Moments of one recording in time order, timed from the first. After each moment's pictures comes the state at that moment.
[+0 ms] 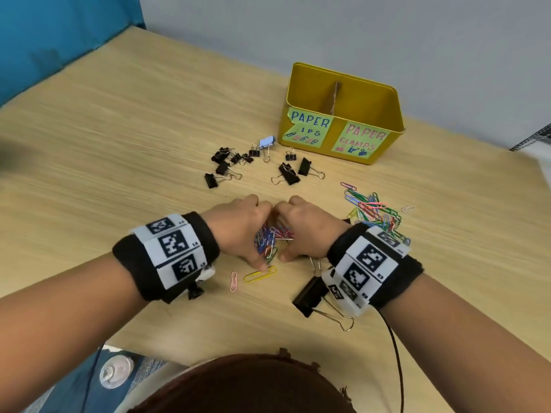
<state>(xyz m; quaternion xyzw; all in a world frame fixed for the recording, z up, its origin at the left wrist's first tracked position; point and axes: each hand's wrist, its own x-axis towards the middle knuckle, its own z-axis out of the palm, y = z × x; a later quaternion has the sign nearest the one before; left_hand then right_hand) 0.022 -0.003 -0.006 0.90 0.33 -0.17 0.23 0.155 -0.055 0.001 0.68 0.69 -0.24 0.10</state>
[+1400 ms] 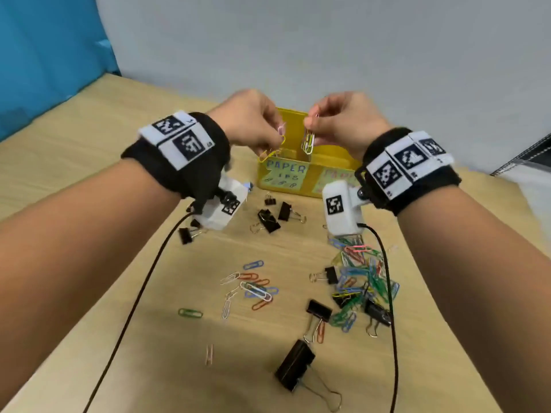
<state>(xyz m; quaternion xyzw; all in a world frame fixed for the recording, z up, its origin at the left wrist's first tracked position) 0.114 0.139 0.085 0.79 0.40 0.14 0.45 0.269 0.071 0.095 0.70 0.47 -0.35 -0.41</state>
